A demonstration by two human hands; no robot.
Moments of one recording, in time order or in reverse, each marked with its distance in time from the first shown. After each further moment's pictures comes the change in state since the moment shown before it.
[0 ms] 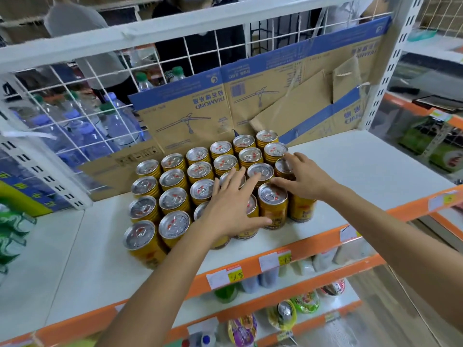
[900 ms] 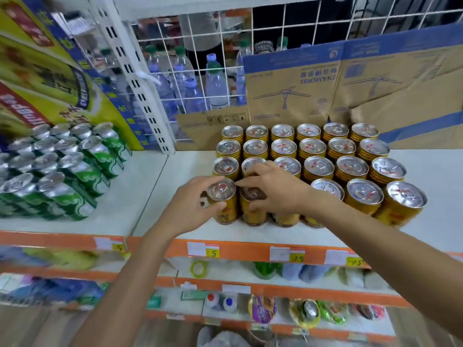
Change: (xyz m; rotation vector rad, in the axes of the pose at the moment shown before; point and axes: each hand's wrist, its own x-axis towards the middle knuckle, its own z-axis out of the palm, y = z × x) left_hand -0.166 -0.135 0.000 -0.453 0.367 -0.372; right_hand -0.024 -0.189 0.065 -0.271 -0.297 -0.844
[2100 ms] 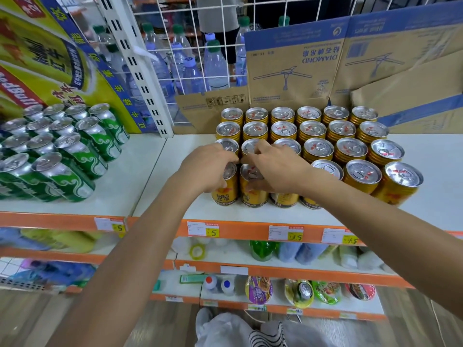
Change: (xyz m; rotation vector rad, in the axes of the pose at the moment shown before) left_hand 0.028 0.060 -0.016 0.697 -0.265 0.000; right_hand -0.003 -0.017 -0.007 -0.224 0.013 0.115
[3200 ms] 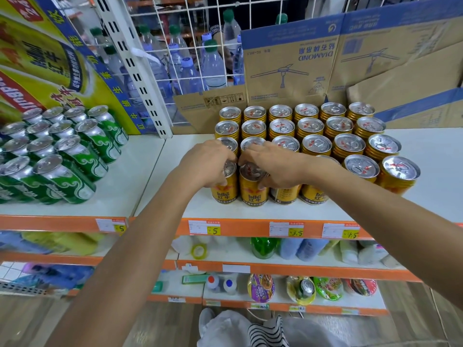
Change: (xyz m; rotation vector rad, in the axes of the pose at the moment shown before) left_hand -0.001 0.002 -0.009 0.034 -0.055 0.021; right_hand 0.002 0.008 -0.003 0.186 -0.119 -0.143
